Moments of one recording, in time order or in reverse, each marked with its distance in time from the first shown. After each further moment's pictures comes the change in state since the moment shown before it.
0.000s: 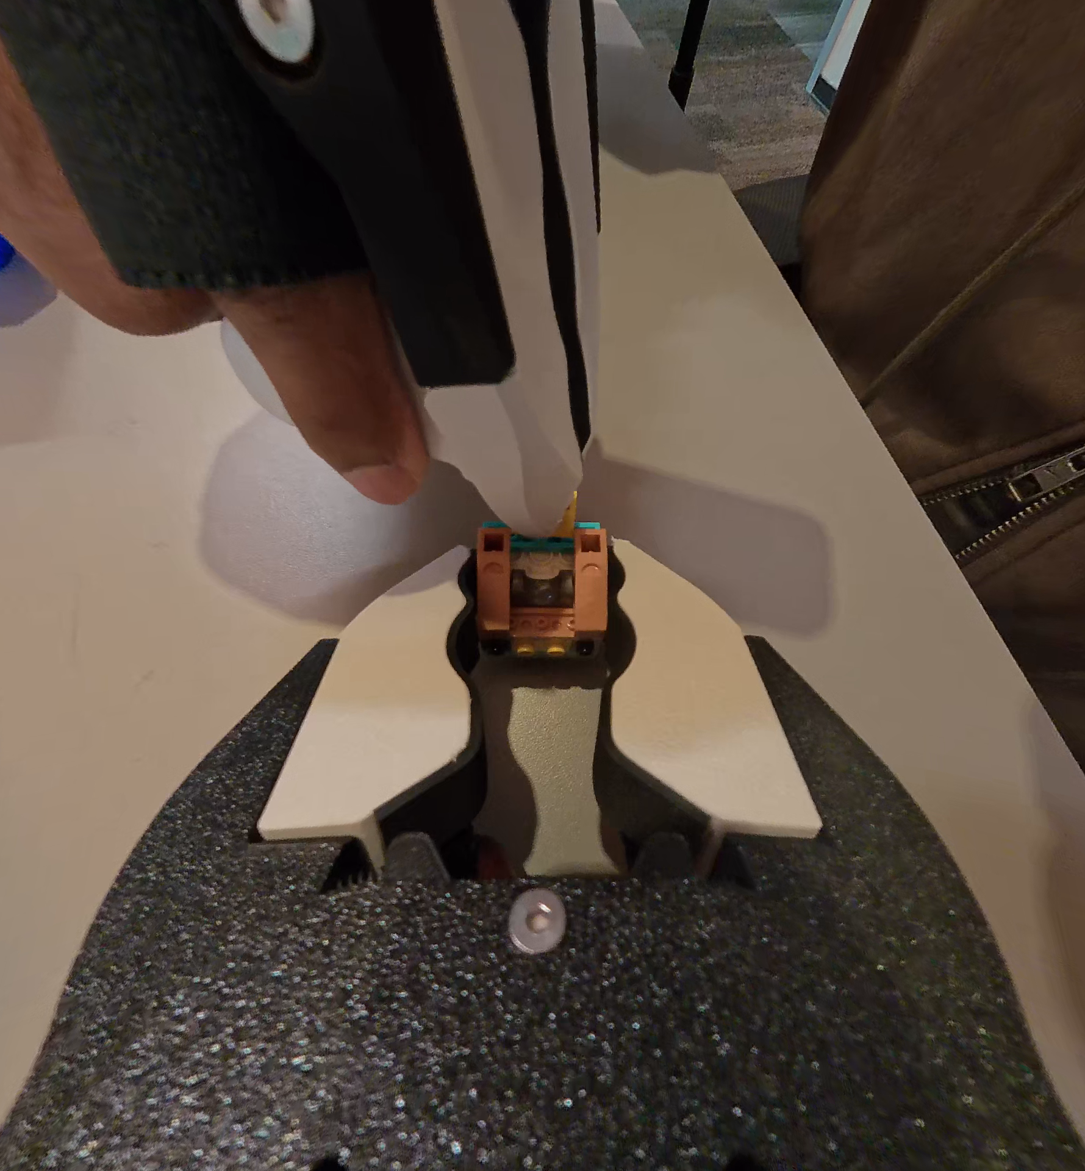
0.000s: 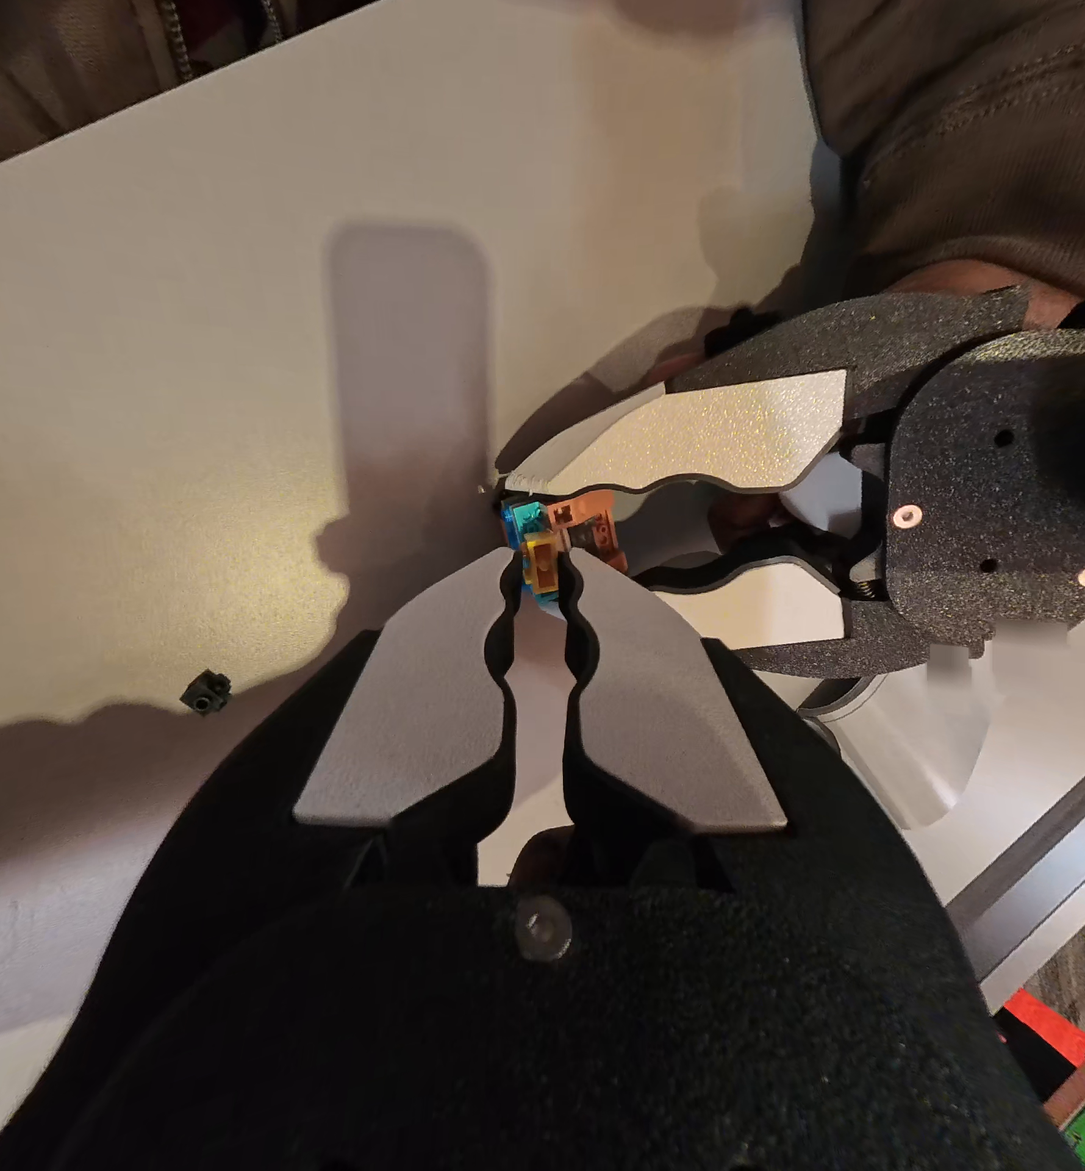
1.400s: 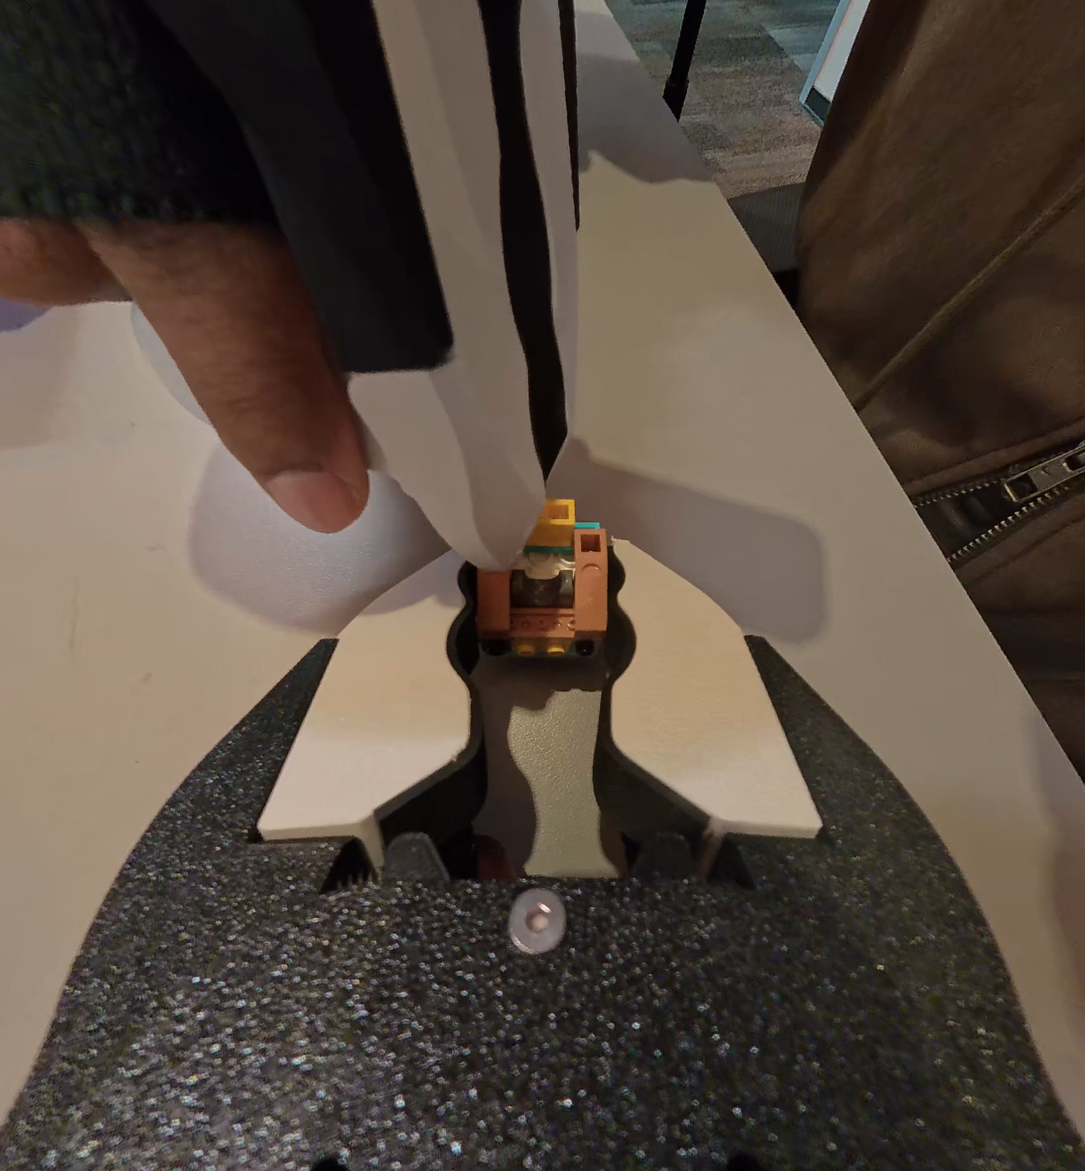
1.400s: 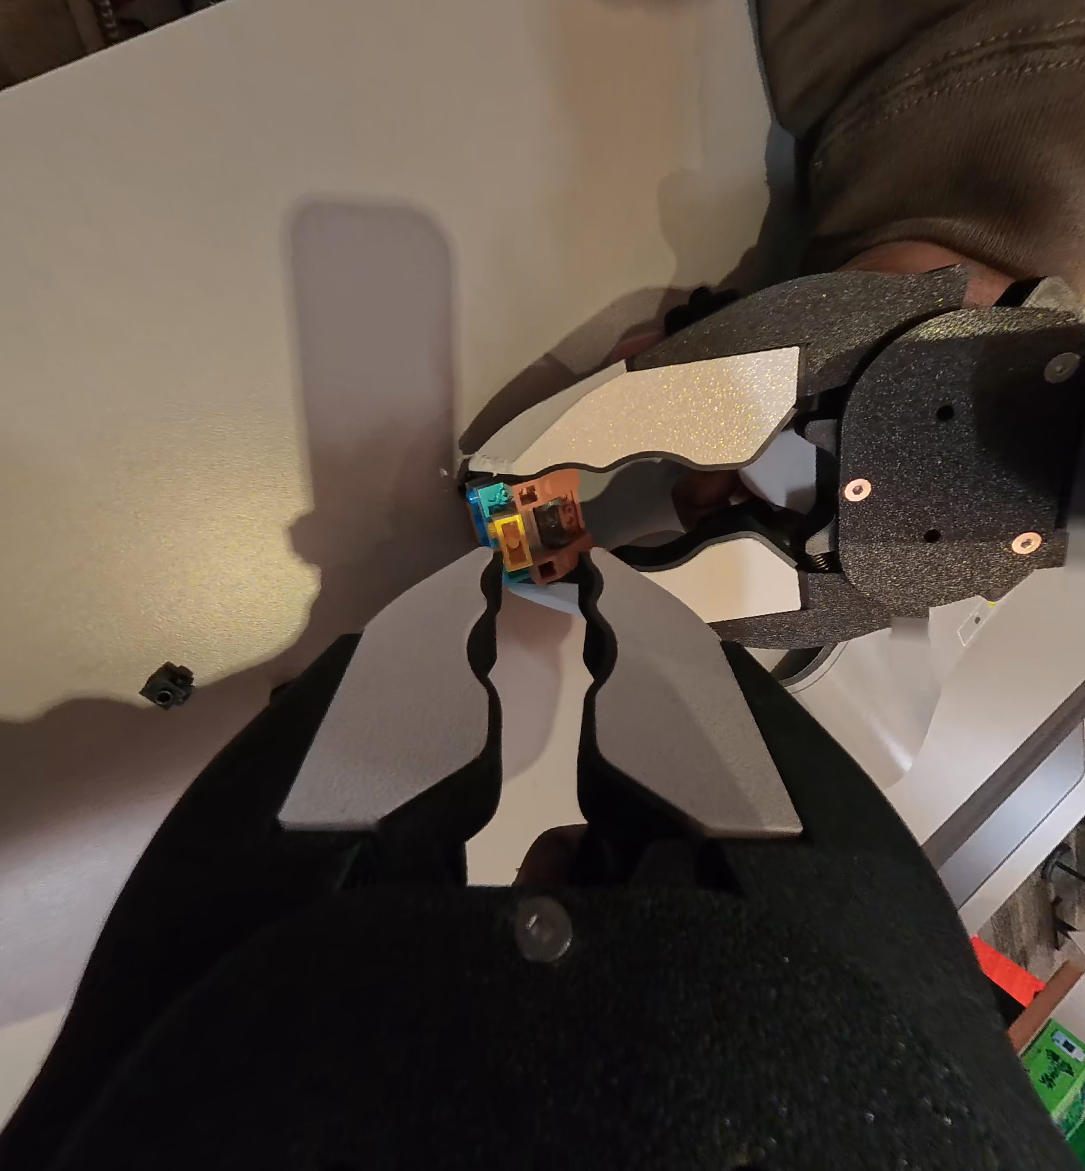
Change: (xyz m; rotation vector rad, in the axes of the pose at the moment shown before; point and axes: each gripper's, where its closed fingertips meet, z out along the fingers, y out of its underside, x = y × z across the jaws) left arm 0.000 -0.001 0.000 0.010 0.005 -0.001; right arm 0.011 0.004 -0.004 -0.026 0.055 -0.005
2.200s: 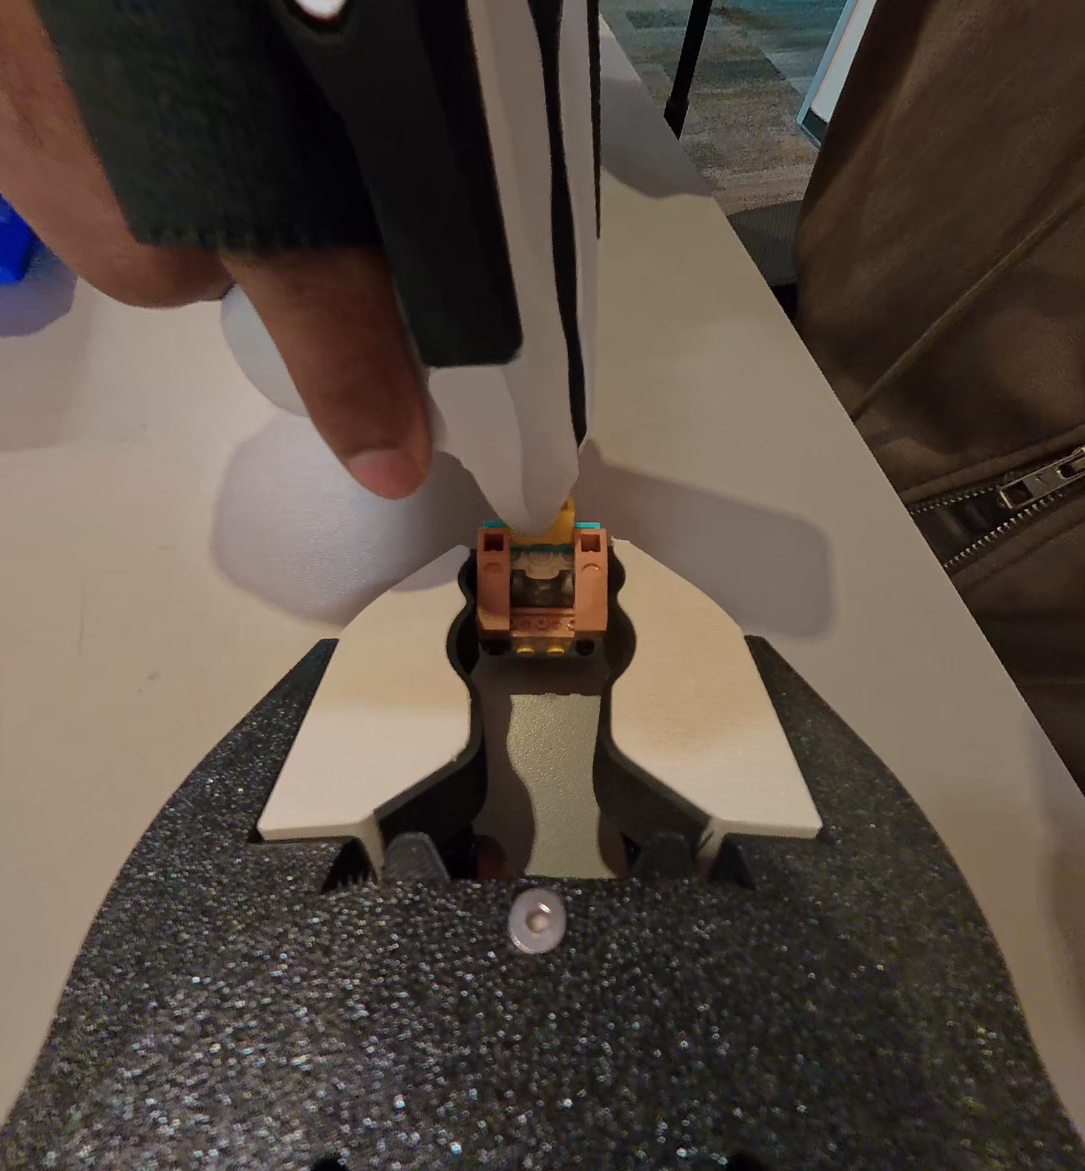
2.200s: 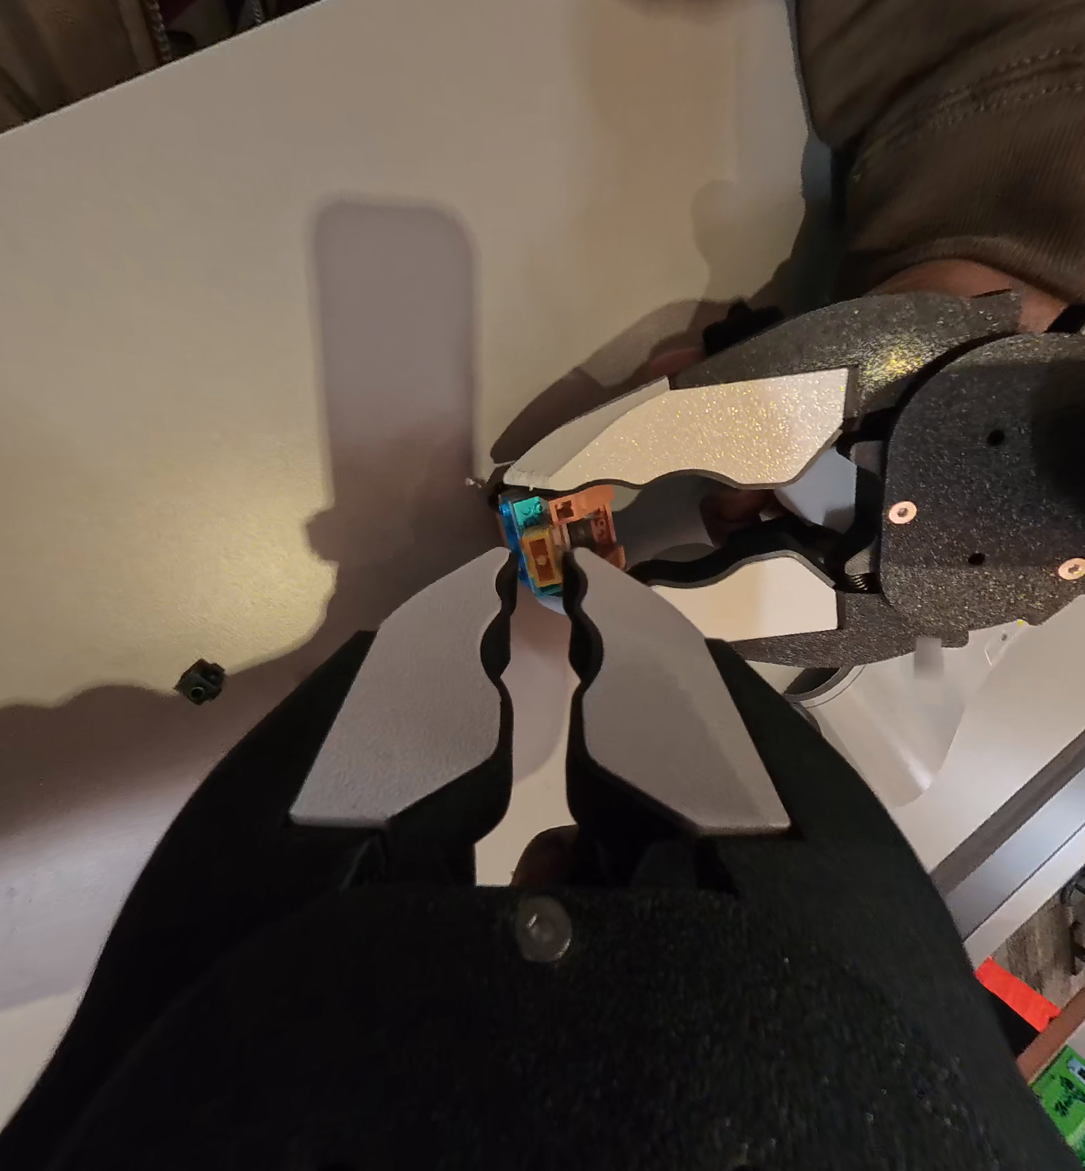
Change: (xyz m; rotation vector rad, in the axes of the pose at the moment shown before) left arm -0.001 -0.002 -0.002 0.019 -0.002 -0.008; right arm -0.008 -0.003 0.000 0.000 -0.037 -0.009
